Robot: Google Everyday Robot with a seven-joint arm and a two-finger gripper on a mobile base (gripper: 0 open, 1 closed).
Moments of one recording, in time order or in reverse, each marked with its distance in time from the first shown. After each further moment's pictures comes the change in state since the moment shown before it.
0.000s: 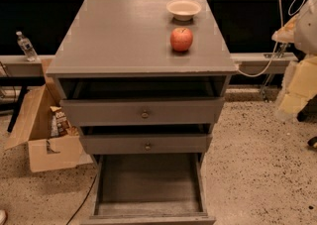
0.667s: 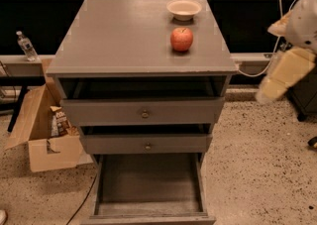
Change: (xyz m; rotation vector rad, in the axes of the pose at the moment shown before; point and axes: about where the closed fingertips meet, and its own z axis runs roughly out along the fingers) arm -0.008 -0.036 0.019 0.055 -0.102 0.095
